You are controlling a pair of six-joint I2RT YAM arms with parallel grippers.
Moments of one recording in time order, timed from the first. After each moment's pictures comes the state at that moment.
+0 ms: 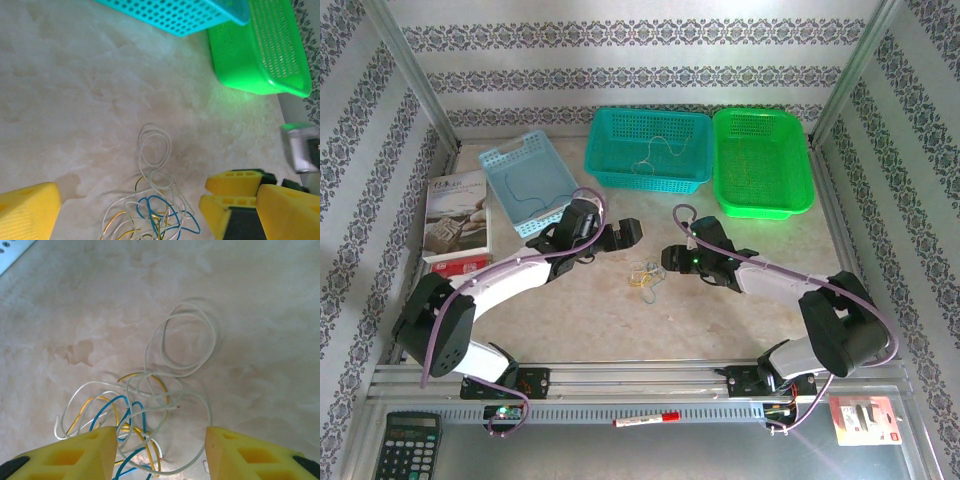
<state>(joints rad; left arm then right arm) -0.57 1.47 0.85 0.00 0.17 -0.74 0.52 1.43 0.66 -0.06 -0.20 0.55</state>
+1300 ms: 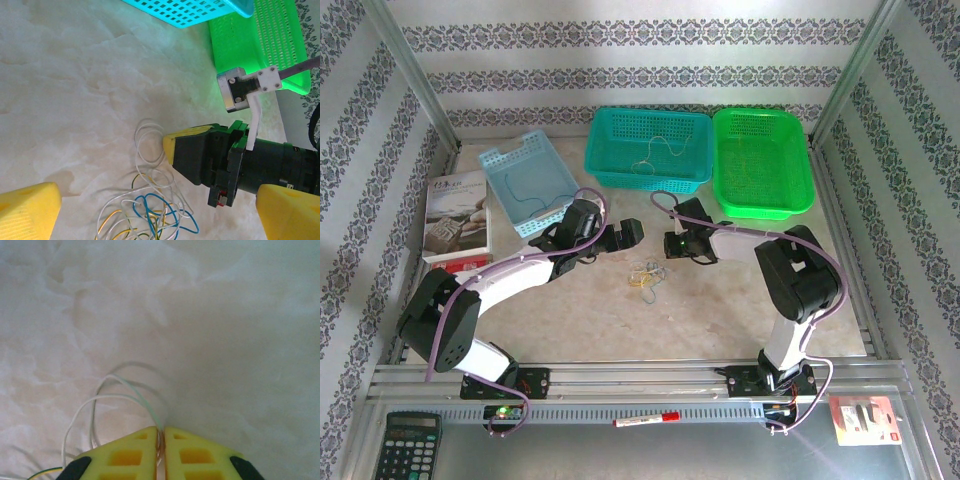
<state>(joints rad) -0.56 1.49 0.85 0.02 0.19 -0.76 0.47 1.80 0.95 -0.16 -0.15 0.39</state>
